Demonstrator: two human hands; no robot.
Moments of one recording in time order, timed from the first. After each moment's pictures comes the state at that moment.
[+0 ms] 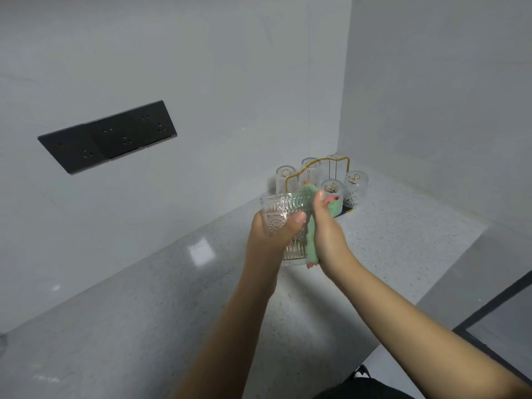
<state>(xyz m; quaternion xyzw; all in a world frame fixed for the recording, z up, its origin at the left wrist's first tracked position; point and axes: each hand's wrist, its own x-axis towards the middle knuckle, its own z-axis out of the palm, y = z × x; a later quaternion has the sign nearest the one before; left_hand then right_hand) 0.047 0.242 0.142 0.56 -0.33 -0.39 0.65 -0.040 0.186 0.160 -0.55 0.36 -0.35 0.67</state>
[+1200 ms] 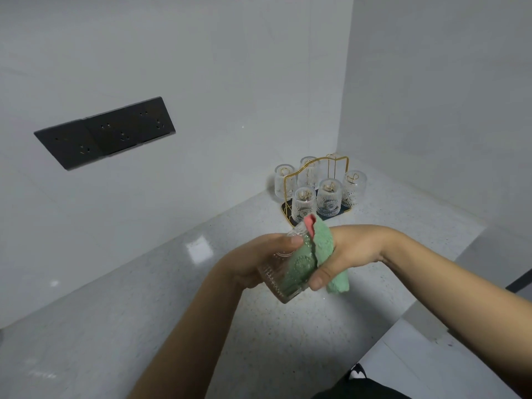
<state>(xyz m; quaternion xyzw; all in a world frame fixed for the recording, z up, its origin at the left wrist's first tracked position) 0.074 0.249 0.152 0.39 -0.51 -0.66 0.38 -0.087 0.150 0.183 -0.79 0.07 0.13 0.60</state>
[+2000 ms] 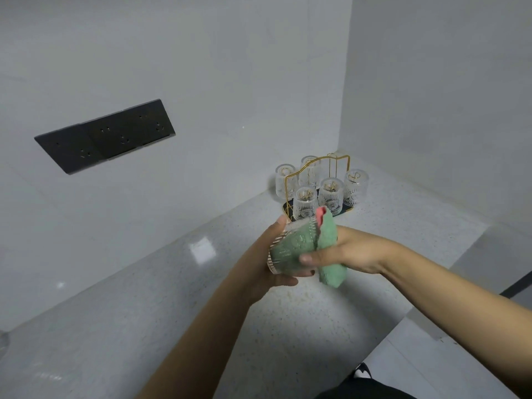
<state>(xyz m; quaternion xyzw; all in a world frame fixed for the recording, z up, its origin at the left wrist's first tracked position) 0.063 0.254 0.141 0.55 -0.32 -0.60 0.48 -0.088 0.156 0.166 -0.69 0.10 -0.04 0.71</state>
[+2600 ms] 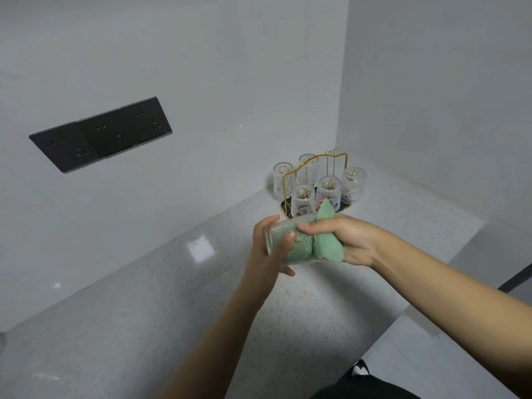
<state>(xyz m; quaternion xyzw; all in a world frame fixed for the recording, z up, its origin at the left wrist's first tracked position) 0.049 0.257 0.114 0.60 -0.37 -0.40 0.59 -0.080 0.143 0.161 -0.49 0.19 -0.07 0.85</state>
